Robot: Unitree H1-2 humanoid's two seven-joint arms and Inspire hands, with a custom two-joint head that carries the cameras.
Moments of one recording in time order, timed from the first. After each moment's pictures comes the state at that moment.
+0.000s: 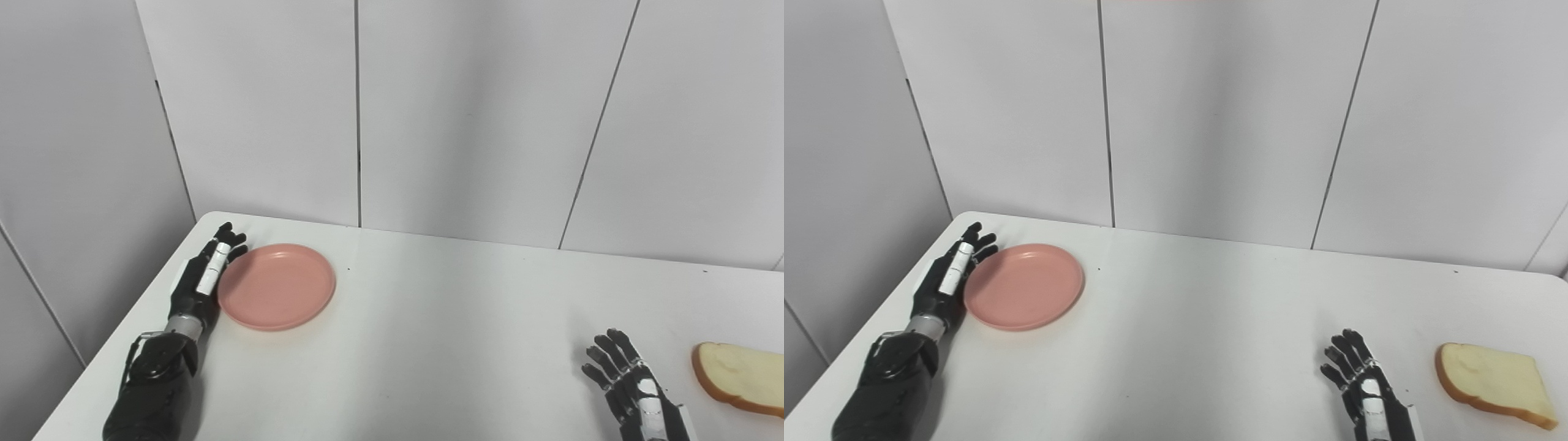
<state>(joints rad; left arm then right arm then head) -0.61 0.32 0.16 0.90 -0.24 -0.27 -0.16 0.05 -0.06 -0.07 -0.08 0.25 -0.15 0.14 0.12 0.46</state>
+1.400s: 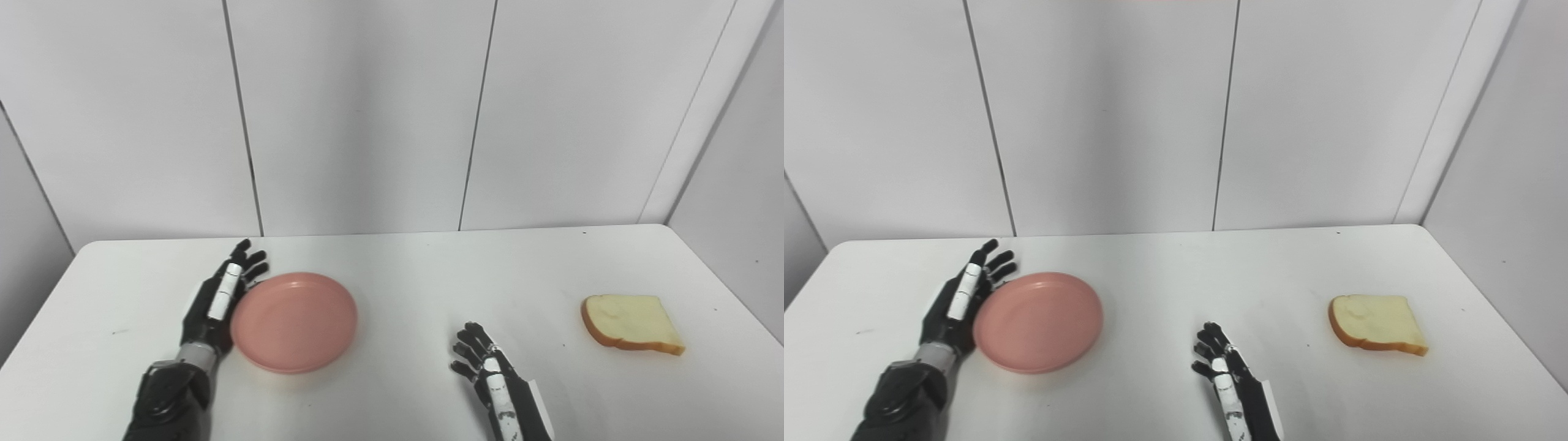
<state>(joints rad) -0.61 0.07 0.07 0.75 -0.22 -0.14 -0.22 0.10 0.09 0.05 -0.14 0.08 -0.05 0.01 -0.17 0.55</state>
